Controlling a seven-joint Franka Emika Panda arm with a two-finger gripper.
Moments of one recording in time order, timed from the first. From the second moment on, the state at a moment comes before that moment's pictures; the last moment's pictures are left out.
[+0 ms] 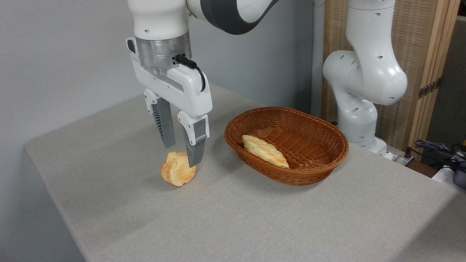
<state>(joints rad) -0.14 -0.02 0.09 -1.78 -0.07 1.82 0.72</state>
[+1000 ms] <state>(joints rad) -0.06 -0.12 -0.04 -1.92 -0.06 1.64 0.89</state>
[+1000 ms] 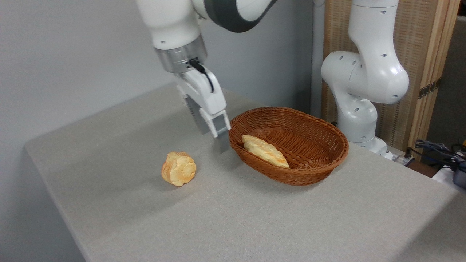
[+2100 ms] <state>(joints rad) -0.09 -0.33 -0.05 -2.36 -0.05 1.73 1.07</state>
